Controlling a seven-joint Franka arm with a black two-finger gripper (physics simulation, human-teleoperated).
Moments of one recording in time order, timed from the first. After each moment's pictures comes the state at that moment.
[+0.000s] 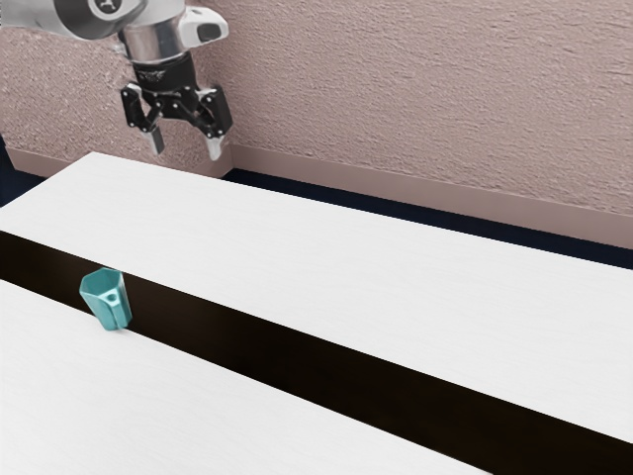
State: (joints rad) arm -0.17 -0.06 0.08 -1.58 0.06 1.57 -0.30
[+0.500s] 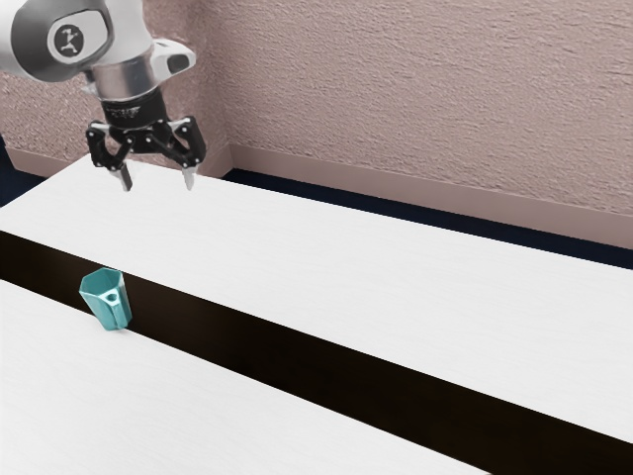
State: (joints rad) arm -0.09 -0.25 0.02 -1.84 0.06 1.65 -0.51
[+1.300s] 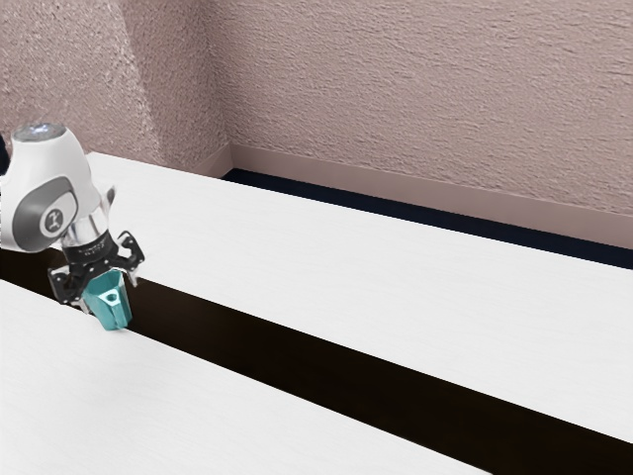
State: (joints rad) arm 0.30 -0.24 -0.02 -2.45 0.09 2.31 -0.99
